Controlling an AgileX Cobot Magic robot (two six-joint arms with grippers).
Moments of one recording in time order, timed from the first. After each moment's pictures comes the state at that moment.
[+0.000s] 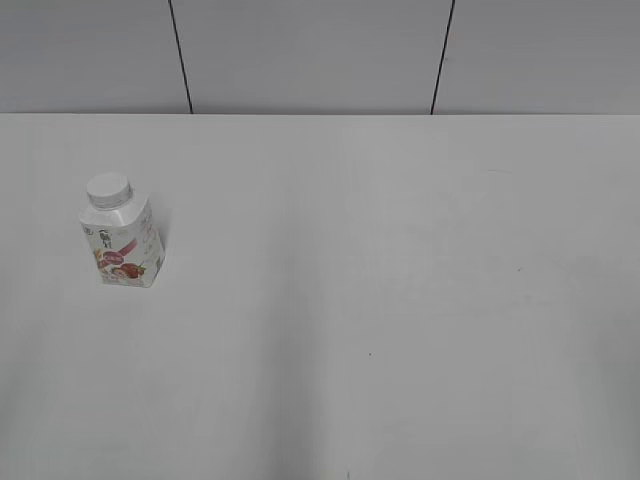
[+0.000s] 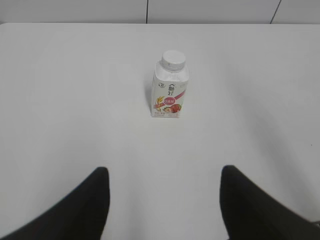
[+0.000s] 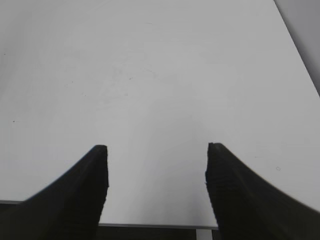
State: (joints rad) left arm -0.08 -0.02 -0.52 -0.01 1.06 -0.05; right arm 0.03 -0.01 -0.51 0.06 1.09 -0.13
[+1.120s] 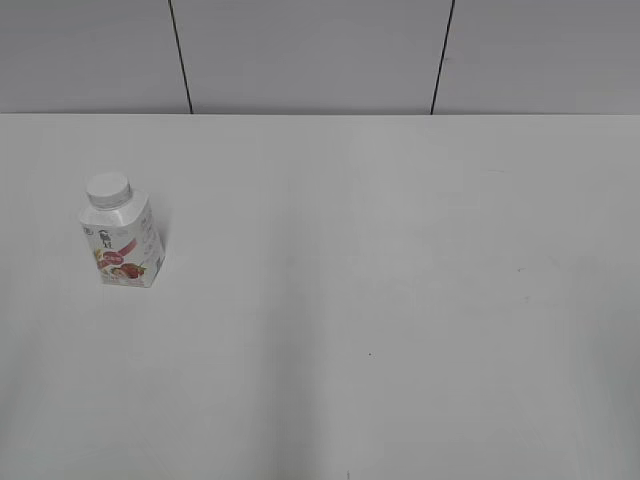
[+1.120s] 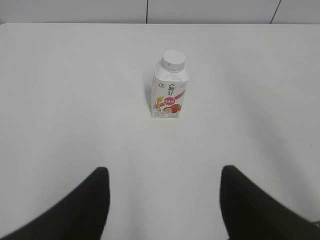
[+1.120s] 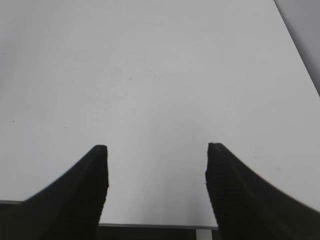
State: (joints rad) left arm -0.08 -0.02 -0.52 -0.01 1.06 -0.05; right arm 0.03 -0.01 -0.51 0.06 1.09 -0.13
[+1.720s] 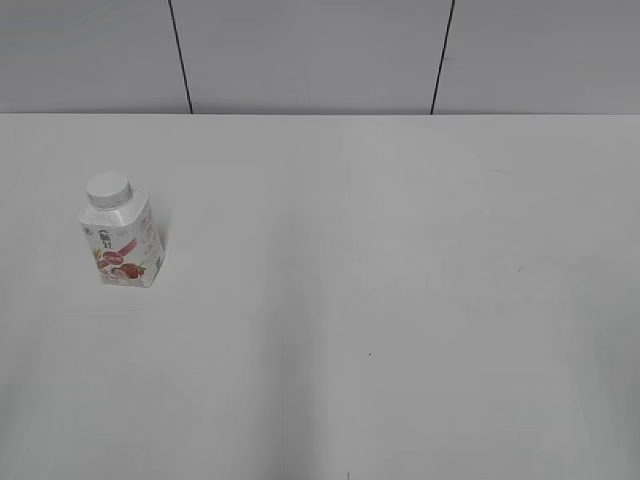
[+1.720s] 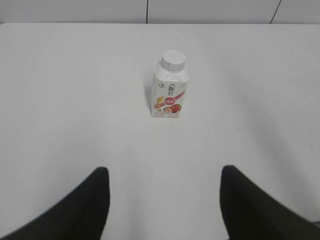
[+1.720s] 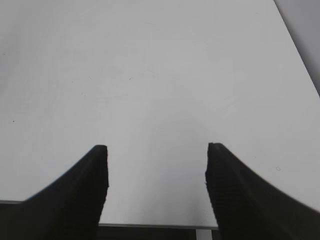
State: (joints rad) left arm -0.08 -0.02 -0.52 -0.01 1.06 -0.05; right arm 0.03 -0.01 -0.51 0.06 1.09 -0.13
